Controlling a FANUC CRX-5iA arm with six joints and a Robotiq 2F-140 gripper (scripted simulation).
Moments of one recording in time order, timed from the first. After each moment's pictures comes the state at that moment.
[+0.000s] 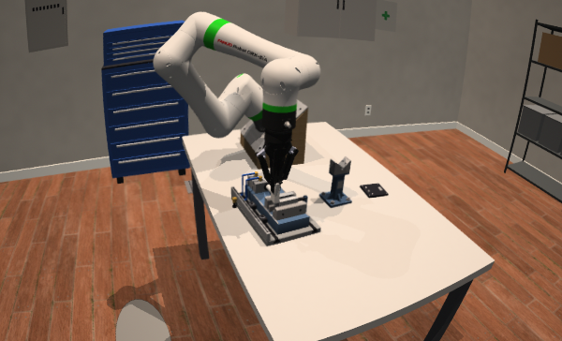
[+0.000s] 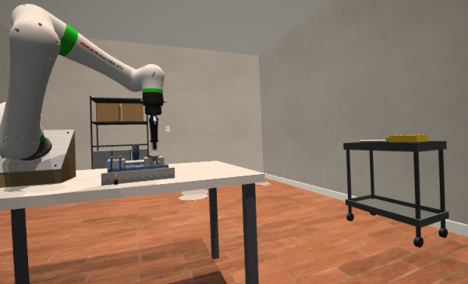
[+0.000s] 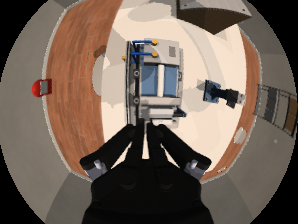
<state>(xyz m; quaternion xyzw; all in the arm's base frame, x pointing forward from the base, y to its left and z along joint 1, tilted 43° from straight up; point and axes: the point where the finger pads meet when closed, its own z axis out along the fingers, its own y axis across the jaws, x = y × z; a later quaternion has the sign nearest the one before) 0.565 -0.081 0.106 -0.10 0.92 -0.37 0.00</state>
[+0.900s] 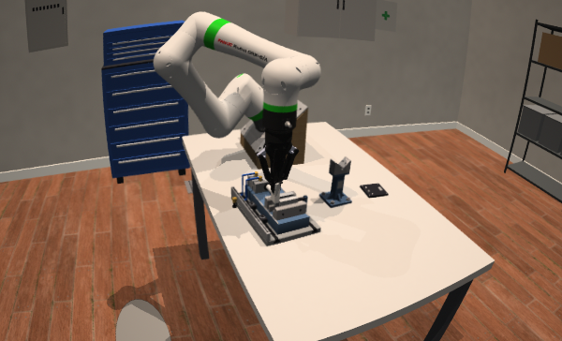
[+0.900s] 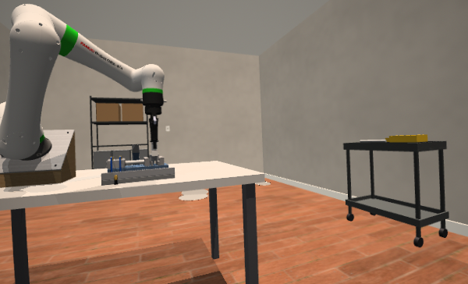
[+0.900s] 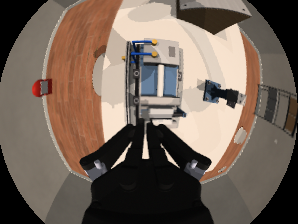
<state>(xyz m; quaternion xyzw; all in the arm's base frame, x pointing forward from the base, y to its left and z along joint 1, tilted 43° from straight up) 0.565 -0.080 0.106 -0.10 0.92 -0.37 0.00</state>
